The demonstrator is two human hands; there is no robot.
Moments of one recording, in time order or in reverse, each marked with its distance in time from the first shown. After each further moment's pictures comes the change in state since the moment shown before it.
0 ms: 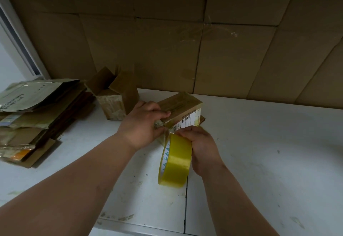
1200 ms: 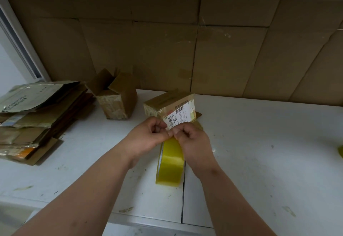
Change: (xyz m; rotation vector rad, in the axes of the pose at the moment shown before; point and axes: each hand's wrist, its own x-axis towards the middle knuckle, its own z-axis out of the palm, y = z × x) left_hand -0.027 0.062 -0.028 -0.892 -0.264 -0.702; right_hand -0.030 0.000 0.003 -0.528 -0.019 -0.394
